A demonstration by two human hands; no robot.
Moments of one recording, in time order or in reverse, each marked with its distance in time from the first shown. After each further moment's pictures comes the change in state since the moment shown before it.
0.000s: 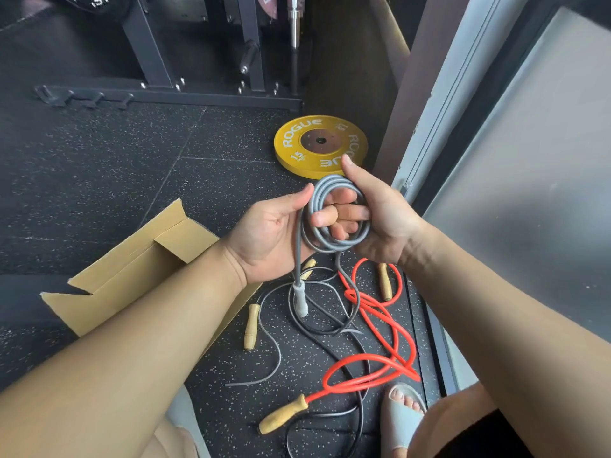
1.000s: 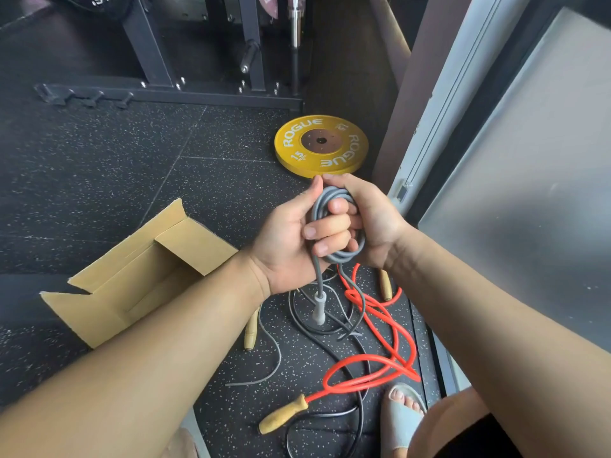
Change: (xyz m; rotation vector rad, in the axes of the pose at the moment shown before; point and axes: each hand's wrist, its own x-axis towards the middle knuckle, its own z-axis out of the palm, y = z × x) left_hand 0.011 -0.014 0.015 -0.111 0.035 -0.022; right_hand 0.011 0.011 0.006 -0.099 0.196 -0.015
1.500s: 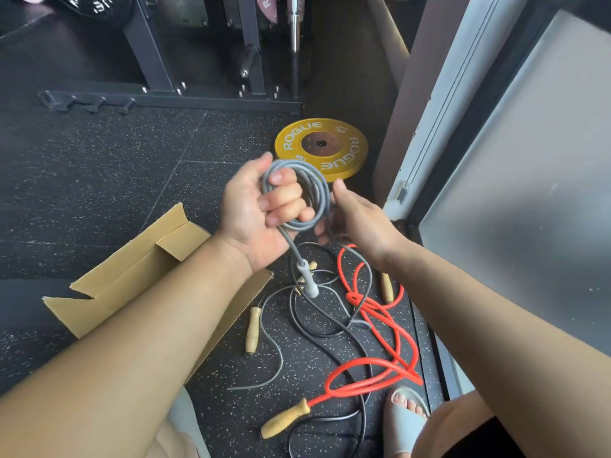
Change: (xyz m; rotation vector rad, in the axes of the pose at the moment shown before) left_hand -0.005 0.038 -0.012 -0.060 0.236 0.254; right_hand 0.007 0.011 -0.010 -0.449 0.146 -0.206
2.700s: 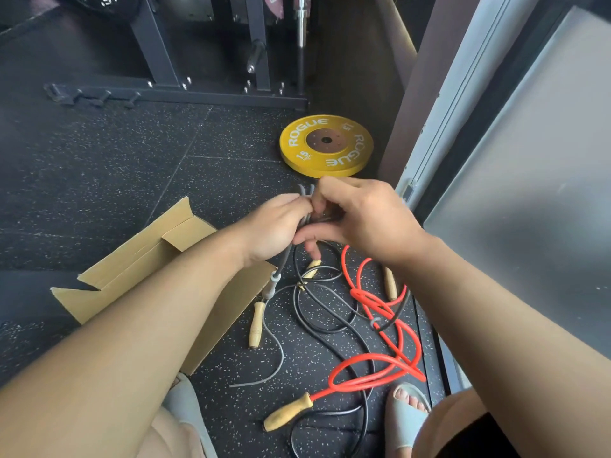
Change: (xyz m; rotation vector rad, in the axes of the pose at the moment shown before) left_hand -0.012 -0.004 -0.017 1.213 -0.001 -0.021; right_hand -0.011 -0.015 0.001 -0.790 -0.004 -1.001
